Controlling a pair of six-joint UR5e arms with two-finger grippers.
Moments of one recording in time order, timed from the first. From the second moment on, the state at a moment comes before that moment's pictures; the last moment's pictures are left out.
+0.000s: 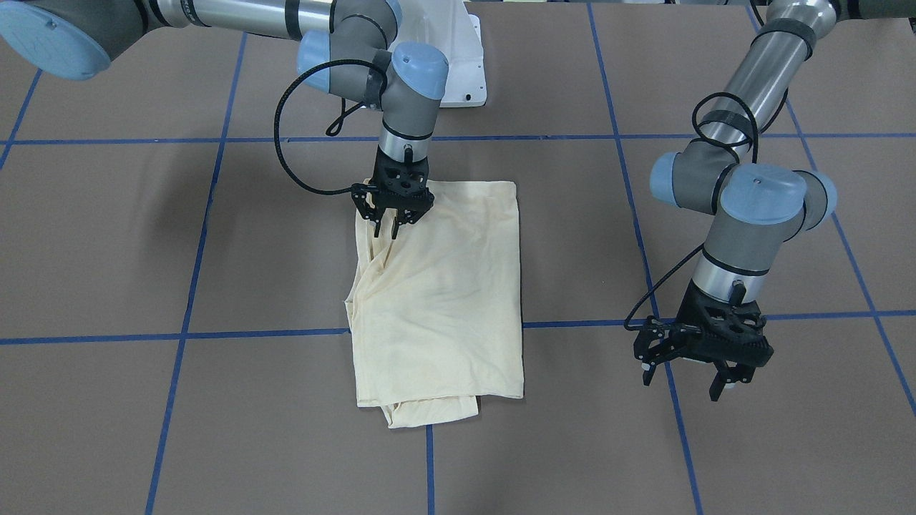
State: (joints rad) left arm -0.91 -2.11 -1.27 -2.36 -1.73 -0.68; right arm 0.36 -0.79 1.54 -1.74 1.45 1.27
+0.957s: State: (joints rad) left arm -0.91 -2.10 -1.27 -2.36 -1.73 -0.67; right arm 0.36 -0.75 1.49 -1.74 1.46 1.31
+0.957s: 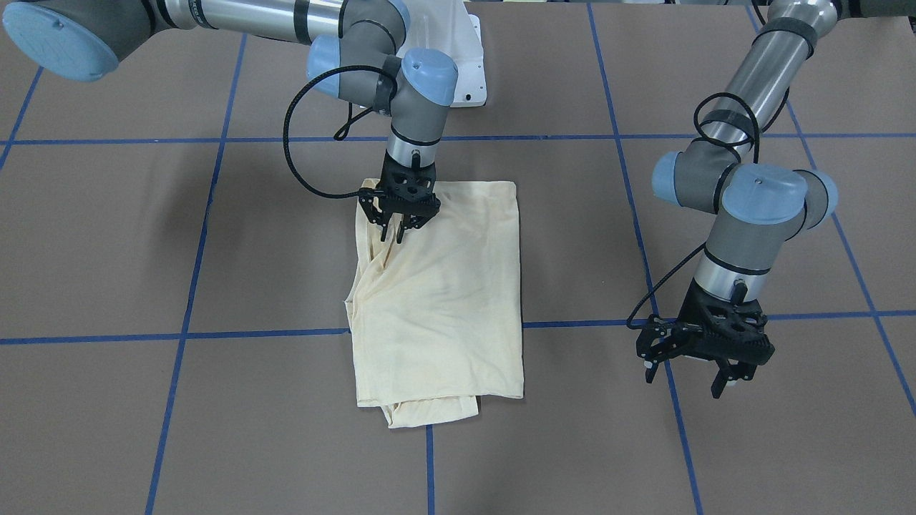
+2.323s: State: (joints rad) left arm -0.90 -2.09 -1.28 -2.37 -1.72 -0.69; right arm 0.36 -0.85 1.63 -1.82 1.46 1.28
